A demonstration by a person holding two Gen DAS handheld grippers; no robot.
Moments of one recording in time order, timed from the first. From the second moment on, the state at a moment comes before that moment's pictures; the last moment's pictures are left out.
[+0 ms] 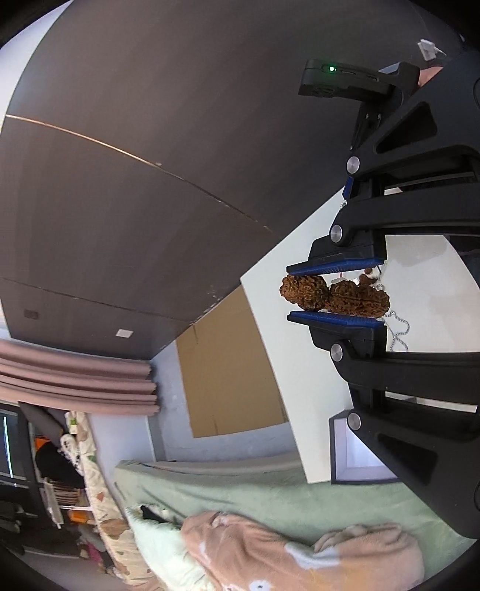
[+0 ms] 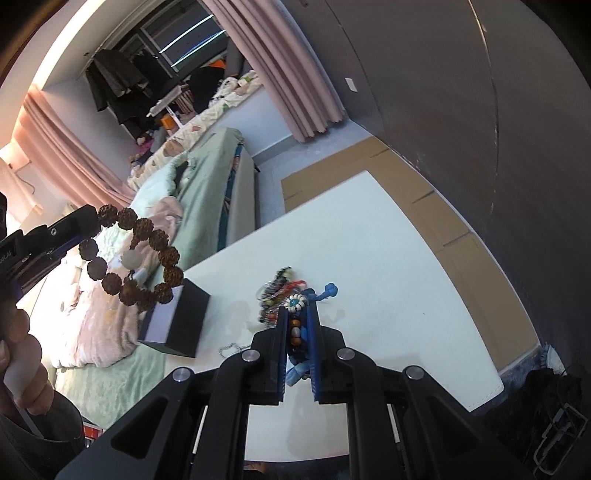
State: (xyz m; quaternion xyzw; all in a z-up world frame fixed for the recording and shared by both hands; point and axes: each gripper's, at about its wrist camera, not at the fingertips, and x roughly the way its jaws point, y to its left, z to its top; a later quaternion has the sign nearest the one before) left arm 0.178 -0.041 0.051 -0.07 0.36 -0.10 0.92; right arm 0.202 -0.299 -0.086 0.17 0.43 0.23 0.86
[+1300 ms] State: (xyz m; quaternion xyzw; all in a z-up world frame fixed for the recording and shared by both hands) left arm 0.174 0.106 -0.038 -0.20 0.40 -0.02 0.89; right arm 0.214 -0.149 -0.034 0.09 0.42 0.33 0.84
